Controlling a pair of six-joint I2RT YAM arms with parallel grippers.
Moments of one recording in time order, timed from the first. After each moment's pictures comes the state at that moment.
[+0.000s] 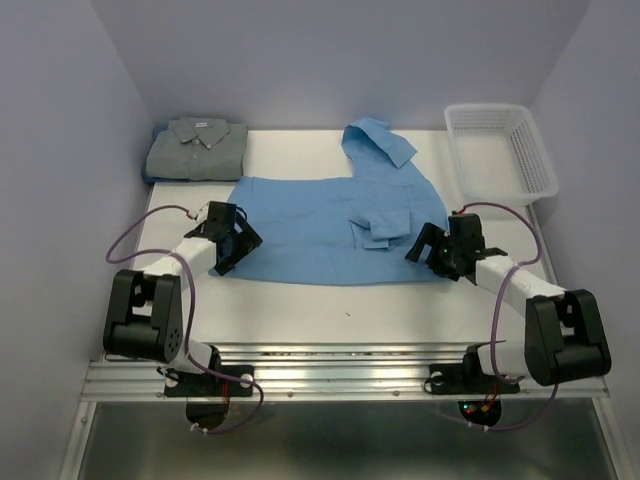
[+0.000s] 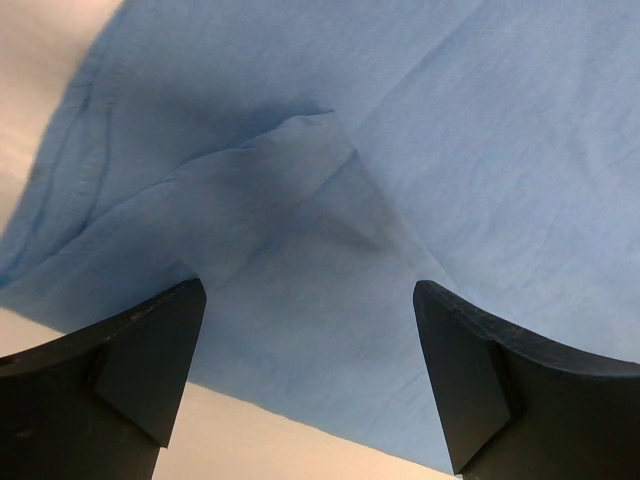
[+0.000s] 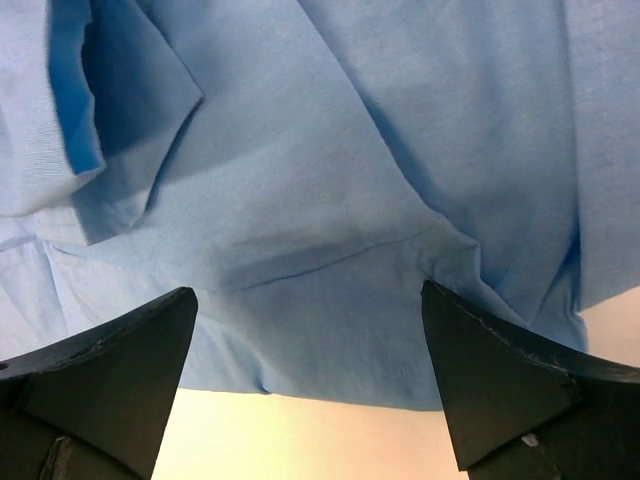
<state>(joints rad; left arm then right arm) -0.16 1.51 0.78 -0.26 -0.11 -0.82 0.15 1.37 0.62 -0.14 -0.09 0.58</state>
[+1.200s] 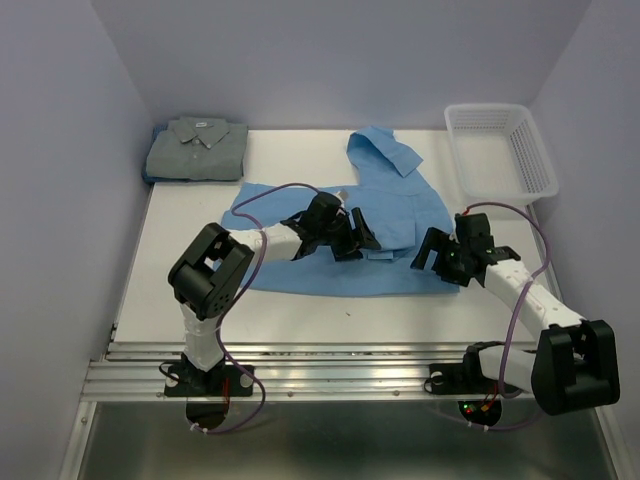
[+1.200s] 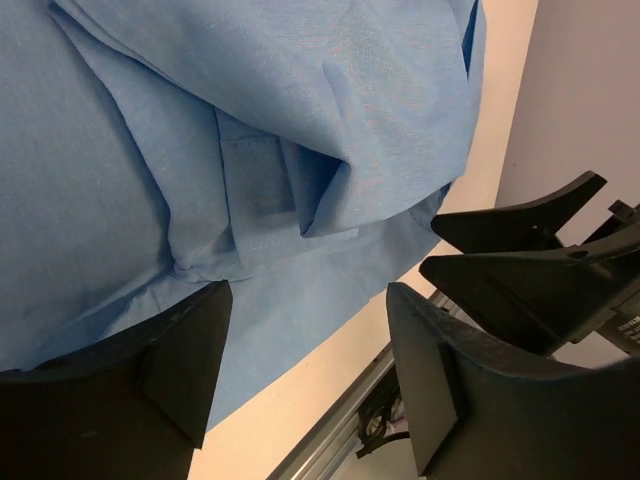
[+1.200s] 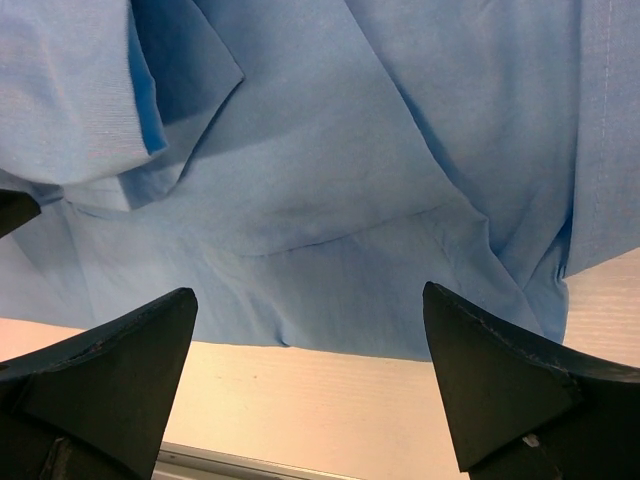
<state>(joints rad) -0.72 1.88 1.10 0.11 0.38 -1.00 0.14 1.16 0.66 -0.46 -0.15 0.52</state>
